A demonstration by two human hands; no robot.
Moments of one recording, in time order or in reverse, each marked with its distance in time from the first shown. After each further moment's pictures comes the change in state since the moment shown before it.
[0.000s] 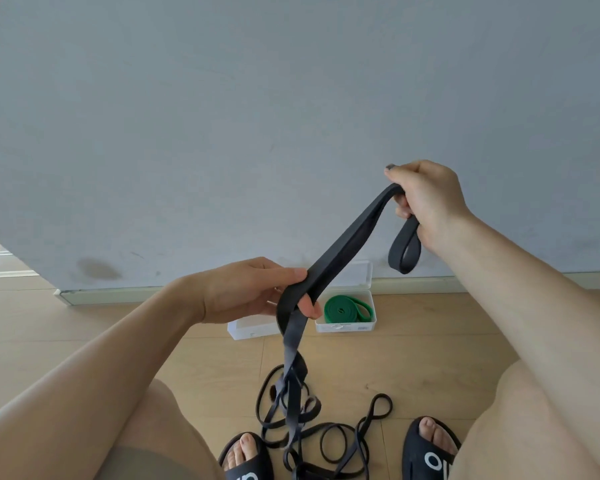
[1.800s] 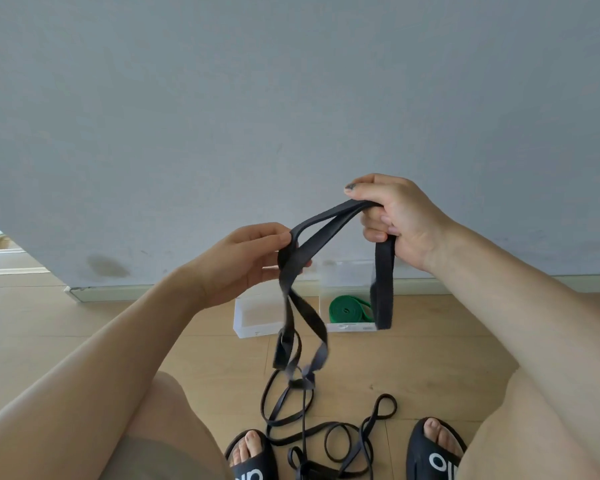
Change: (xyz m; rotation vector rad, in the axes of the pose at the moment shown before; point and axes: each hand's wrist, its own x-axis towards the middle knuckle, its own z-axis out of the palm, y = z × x) left_hand 0.003 -0.006 -0.017 -0.287 0.293 0.231; right_hand -0.042 -0.014 0.026 0.128 -0.461 0.134
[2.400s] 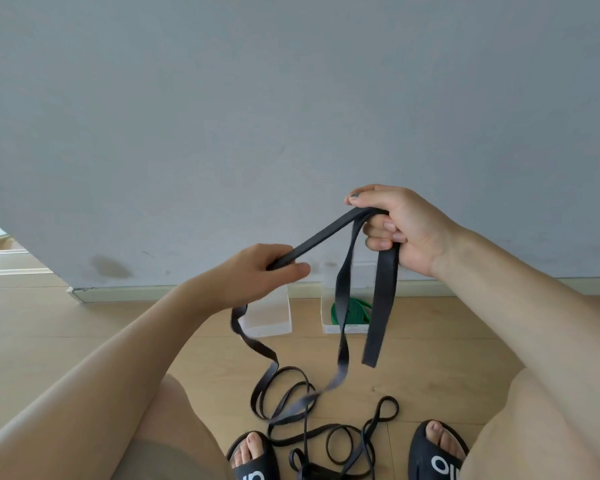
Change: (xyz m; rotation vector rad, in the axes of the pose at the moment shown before) left_hand -0.001 -0.005 0.002 0.760 0.050 -0.015; right_hand -0.002 0.001 -0.003 0.043 -0.044 0.095
